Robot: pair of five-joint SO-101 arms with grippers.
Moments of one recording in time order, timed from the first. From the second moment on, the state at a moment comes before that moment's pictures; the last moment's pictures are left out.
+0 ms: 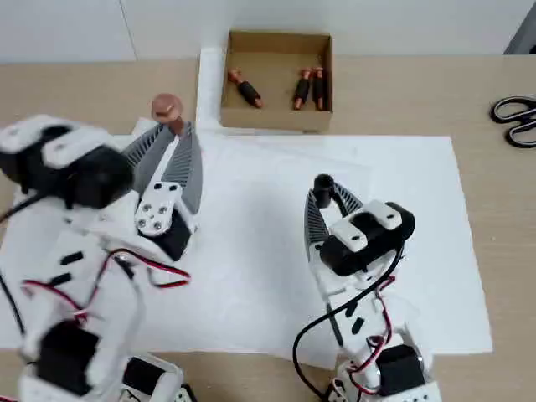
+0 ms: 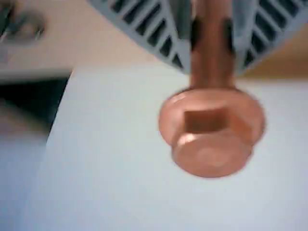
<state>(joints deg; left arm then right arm) 16.7 -69.2 39.1 36.8 18.7 -20.2 -102.9 85.8 26.1 1.7</state>
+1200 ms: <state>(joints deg) 34.6 -73.8 61.7 21.2 9.7 -31.0 -102.8 96.2 11.3 11.2</state>
